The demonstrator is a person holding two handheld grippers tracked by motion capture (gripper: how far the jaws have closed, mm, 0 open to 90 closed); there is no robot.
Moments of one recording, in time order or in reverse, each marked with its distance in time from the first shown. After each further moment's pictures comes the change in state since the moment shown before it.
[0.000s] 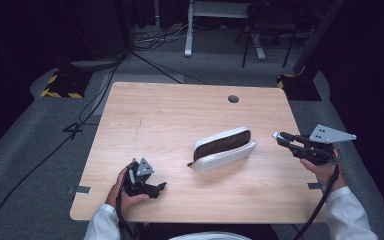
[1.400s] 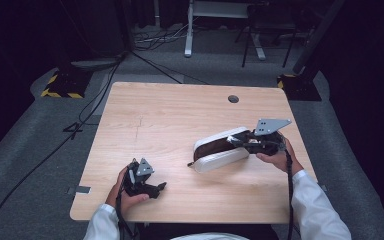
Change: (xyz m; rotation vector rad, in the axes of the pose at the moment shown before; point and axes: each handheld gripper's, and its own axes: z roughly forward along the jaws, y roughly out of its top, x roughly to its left) left arm 0.000 0.000 0.000 0.001 -0.002 0.001; right arm 0.041 0.033 0.112 0.113 0.270 -0.104
